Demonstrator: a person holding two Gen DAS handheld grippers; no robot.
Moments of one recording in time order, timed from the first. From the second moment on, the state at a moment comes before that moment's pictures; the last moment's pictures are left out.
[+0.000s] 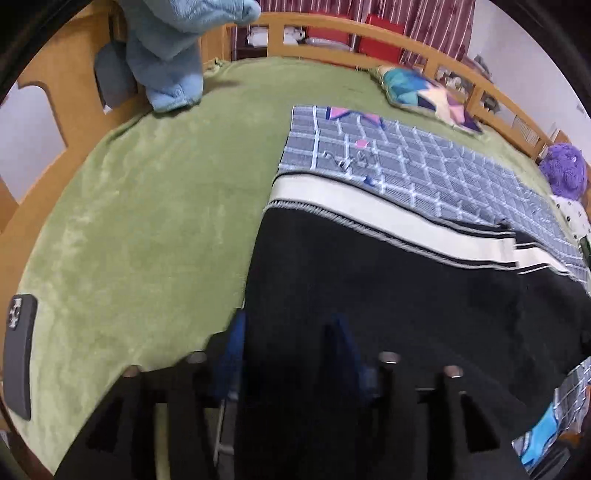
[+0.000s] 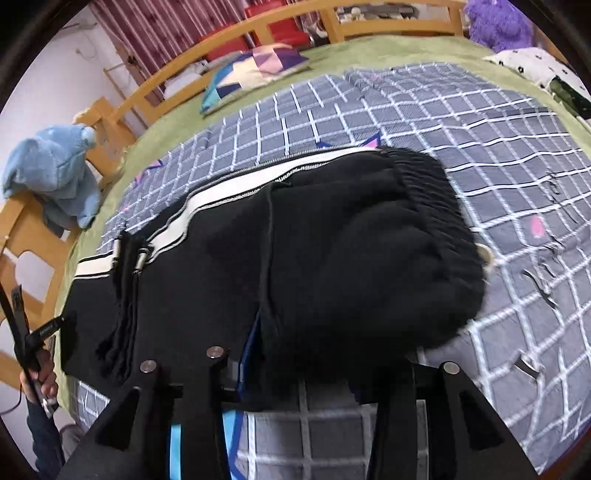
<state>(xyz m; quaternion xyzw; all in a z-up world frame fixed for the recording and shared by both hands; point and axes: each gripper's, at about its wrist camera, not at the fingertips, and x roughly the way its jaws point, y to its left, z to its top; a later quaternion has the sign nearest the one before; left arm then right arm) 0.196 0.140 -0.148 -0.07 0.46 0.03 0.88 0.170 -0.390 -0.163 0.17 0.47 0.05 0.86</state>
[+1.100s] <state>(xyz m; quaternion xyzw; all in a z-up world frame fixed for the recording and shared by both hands) 0.157 0.073 -0.159 -0.07 0.46 -0.09 0.88 0.160 -0.420 -0.167 0.14 0.50 0.02 0.85</state>
